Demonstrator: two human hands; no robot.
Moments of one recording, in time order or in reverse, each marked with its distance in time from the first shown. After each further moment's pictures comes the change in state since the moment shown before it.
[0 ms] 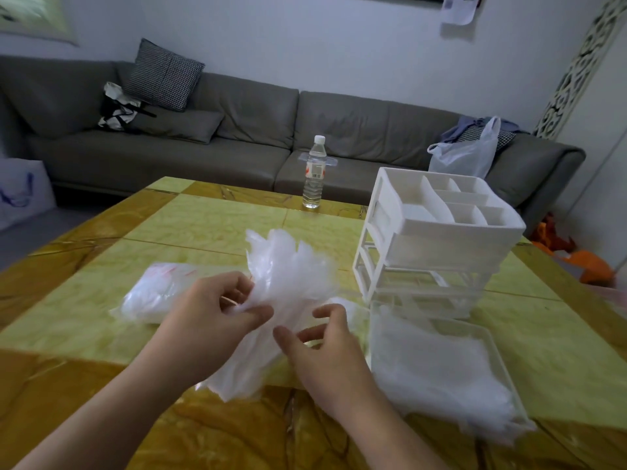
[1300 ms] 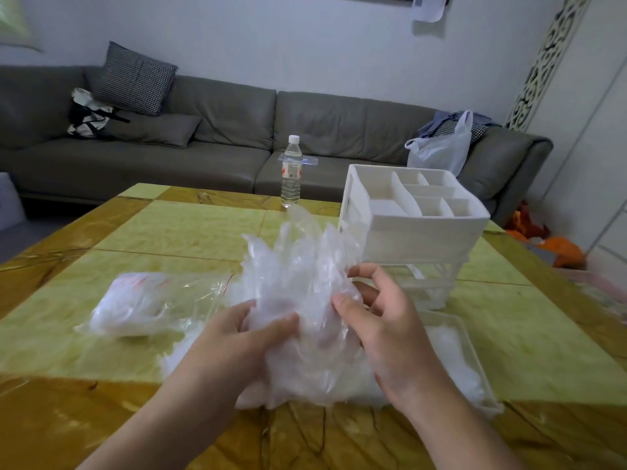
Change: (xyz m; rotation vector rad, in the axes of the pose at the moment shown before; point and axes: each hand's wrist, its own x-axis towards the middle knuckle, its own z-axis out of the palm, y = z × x) left_hand -0.035 0.043 0.054 -0.730 -0.245 -0.305; right_hand -0.009 0.008 -0.083 0.576 0.105 -0.217
